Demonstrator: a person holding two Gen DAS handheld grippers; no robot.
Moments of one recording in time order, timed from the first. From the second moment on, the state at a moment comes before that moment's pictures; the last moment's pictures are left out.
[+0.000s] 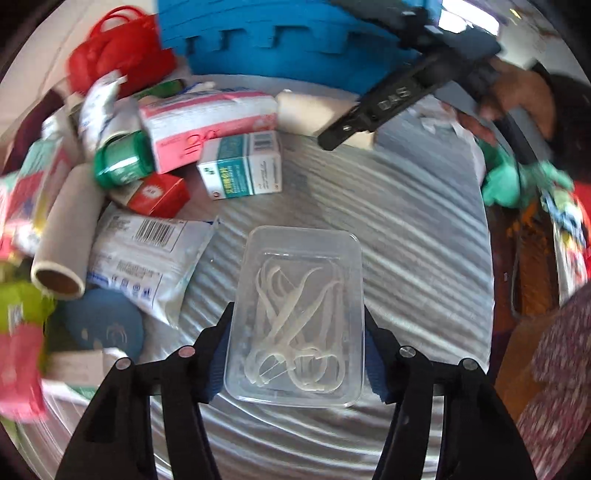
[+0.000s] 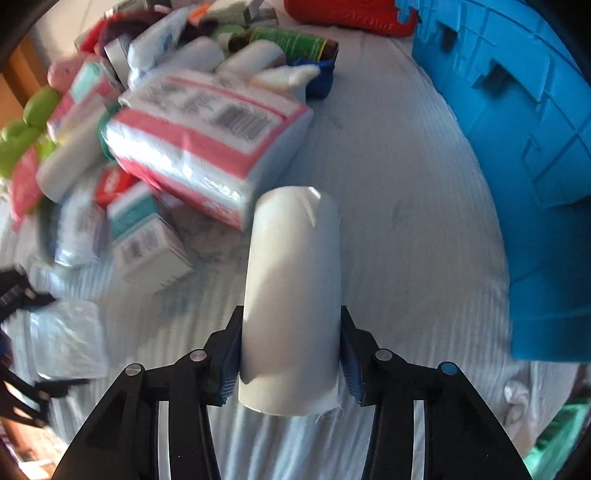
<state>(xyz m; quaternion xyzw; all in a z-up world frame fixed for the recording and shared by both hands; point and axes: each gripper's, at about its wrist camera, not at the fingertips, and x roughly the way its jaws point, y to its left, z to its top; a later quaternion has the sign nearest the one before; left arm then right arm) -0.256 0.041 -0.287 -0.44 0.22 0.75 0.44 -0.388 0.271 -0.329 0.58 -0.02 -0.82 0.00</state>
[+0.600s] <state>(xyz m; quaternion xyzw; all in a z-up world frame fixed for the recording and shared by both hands) -0.255 0.077 -0.121 -0.26 0.19 0.84 0.43 -0.325 0.257 -0.125 0.36 -0.04 -0.93 0.03</state>
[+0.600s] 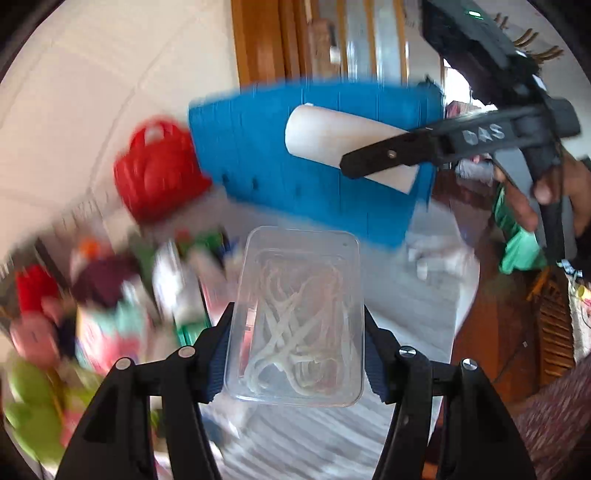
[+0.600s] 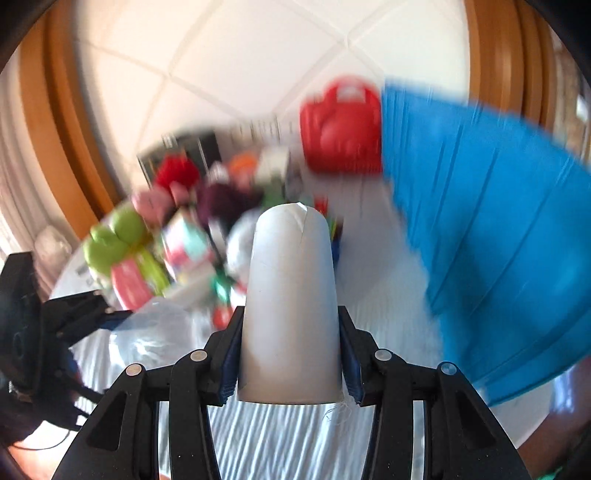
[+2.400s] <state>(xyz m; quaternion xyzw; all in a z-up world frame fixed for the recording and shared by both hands) -0.308 0.451 0.073 -0.15 0.14 0.96 0.20 -0.268 0.621 0.054 0.14 -0.11 -0.97 -0.16</state>
